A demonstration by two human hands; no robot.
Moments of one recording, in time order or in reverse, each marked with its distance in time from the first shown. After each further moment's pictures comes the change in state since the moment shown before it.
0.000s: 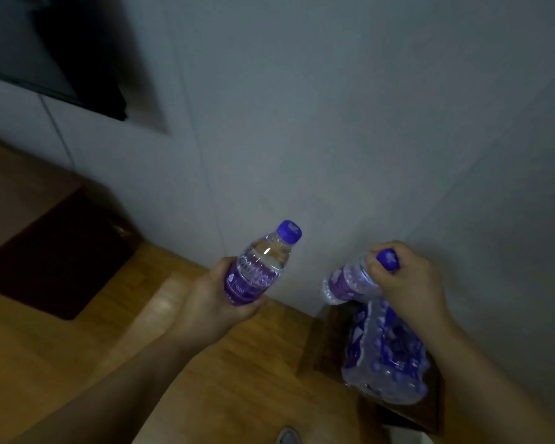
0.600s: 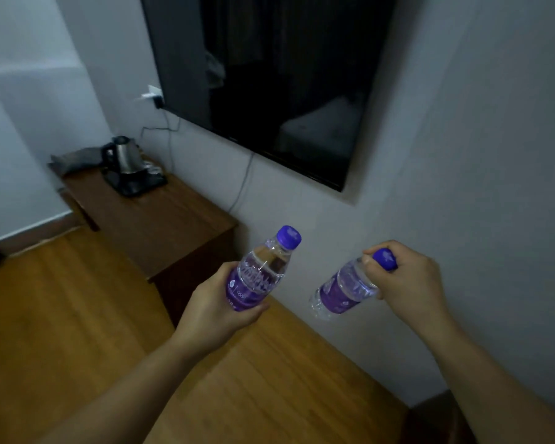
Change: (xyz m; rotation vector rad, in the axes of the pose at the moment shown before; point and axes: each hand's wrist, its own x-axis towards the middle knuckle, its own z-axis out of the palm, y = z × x) left_hand -0.159 -0.112 -0.383 0.002 0.351 -0.049; right_hand -0.071 -0.362 0.264 0.105 -0.101 -0.382
